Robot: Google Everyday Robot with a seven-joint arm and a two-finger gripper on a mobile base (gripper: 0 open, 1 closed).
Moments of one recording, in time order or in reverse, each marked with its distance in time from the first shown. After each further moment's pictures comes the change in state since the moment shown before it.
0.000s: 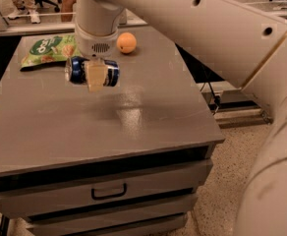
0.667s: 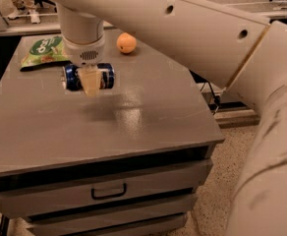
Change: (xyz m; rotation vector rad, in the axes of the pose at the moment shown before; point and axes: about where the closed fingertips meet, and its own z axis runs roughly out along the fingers) arm -0.007 0.004 0.012 -0.001 0.128 -0.047
